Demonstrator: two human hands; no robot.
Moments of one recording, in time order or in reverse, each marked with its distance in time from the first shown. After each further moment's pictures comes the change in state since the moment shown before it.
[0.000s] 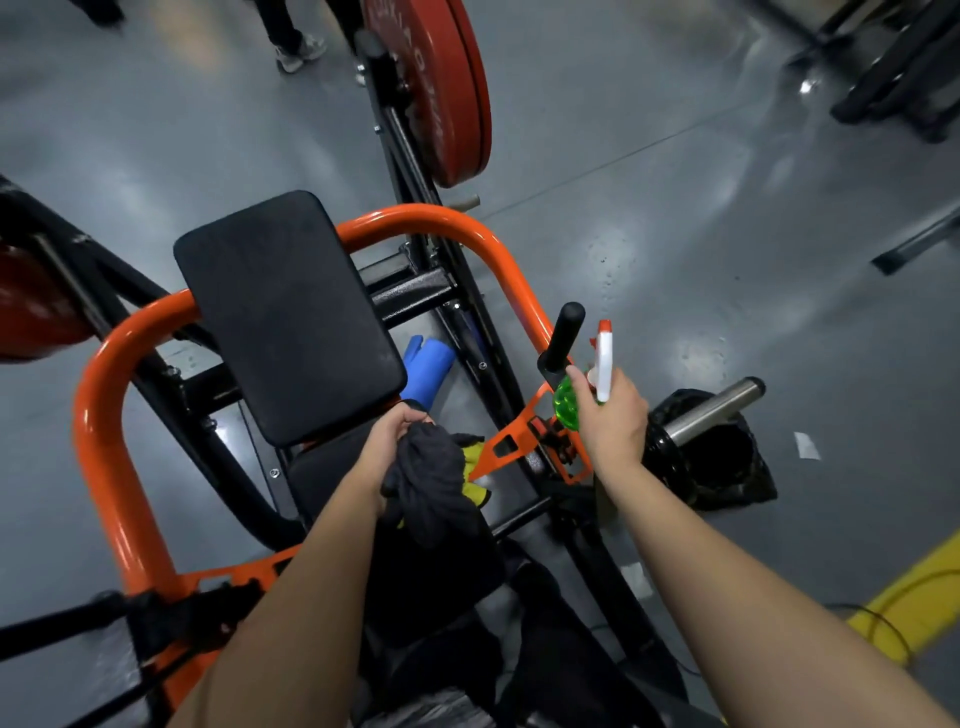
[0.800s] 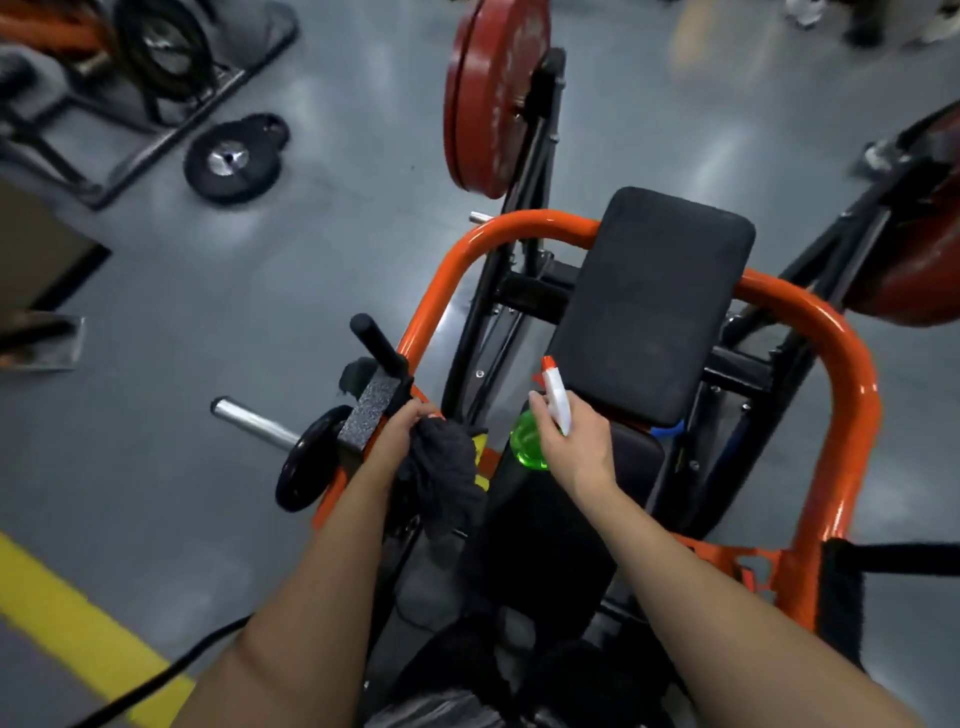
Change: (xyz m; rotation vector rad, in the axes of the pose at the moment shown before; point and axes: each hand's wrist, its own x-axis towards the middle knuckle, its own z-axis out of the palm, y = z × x) left_hand -0.161 -0.069 -0.217 -0.559 0.628 0.309; right_hand -0.184 -0.144 0.183 -0.095 -0.979 -0.541
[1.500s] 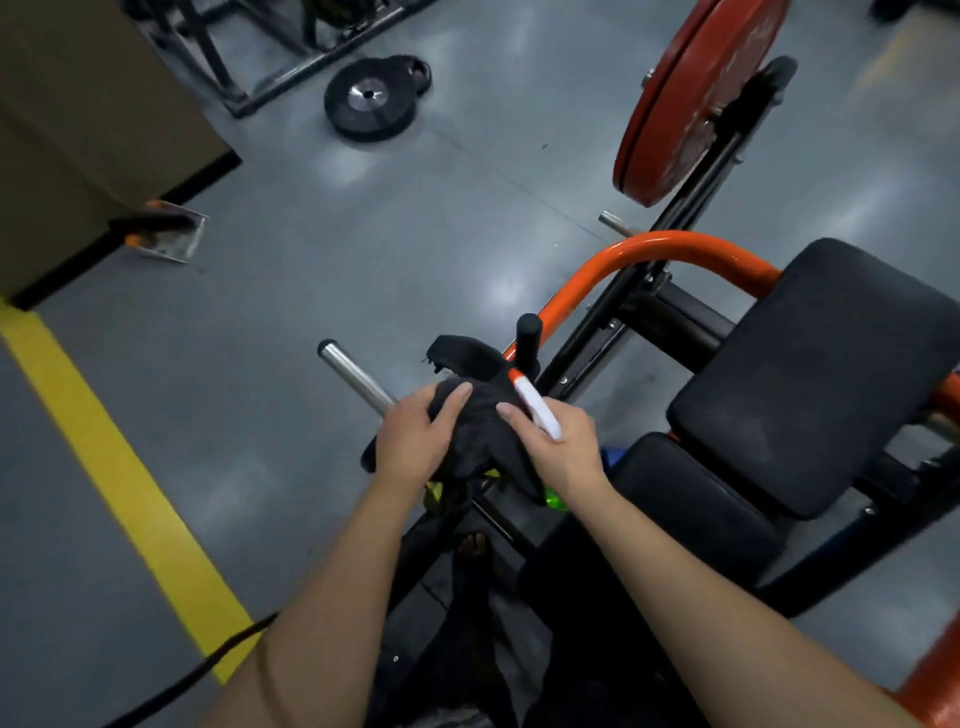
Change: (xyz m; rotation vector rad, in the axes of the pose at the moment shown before) left_hand -0.011 0.022 -0.130 0.692 0.522 0.588; right_hand -0.001 -0.085 0.157 -0.040 -0.371 -0.137
